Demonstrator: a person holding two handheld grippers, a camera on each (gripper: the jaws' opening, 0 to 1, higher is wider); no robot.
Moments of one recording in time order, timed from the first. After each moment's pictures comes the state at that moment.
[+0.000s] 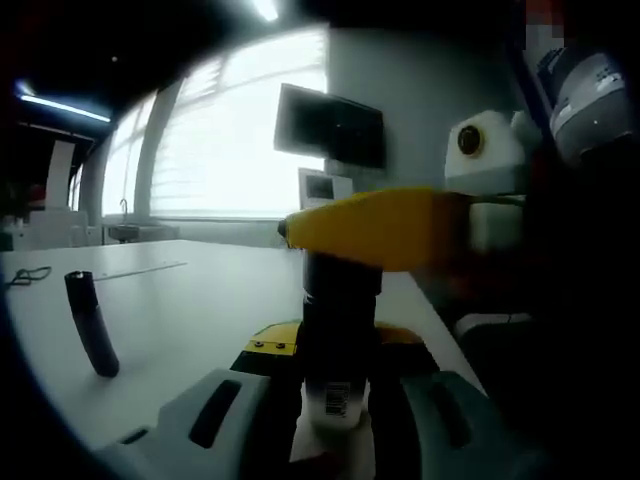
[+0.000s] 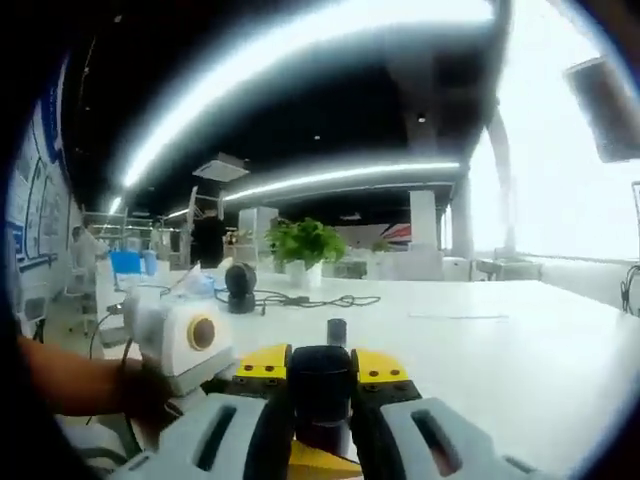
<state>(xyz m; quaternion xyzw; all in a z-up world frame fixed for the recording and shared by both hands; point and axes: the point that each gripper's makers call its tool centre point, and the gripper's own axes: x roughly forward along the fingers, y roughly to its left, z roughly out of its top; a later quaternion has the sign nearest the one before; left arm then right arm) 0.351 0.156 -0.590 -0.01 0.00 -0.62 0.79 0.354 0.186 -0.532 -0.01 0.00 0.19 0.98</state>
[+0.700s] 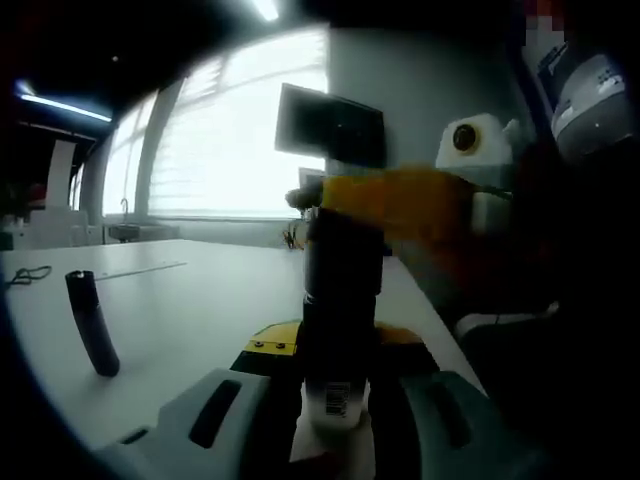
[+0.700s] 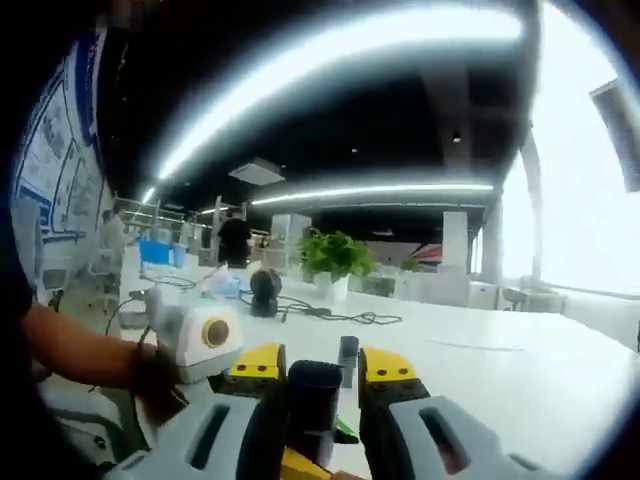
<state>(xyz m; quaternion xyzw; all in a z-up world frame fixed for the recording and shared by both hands) 0.352 0.157 -0.590 -0.01 0.00 -0.62 0.79 0.346 0.185 -0.508 -0.04 -0.04 0.33 0.94</state>
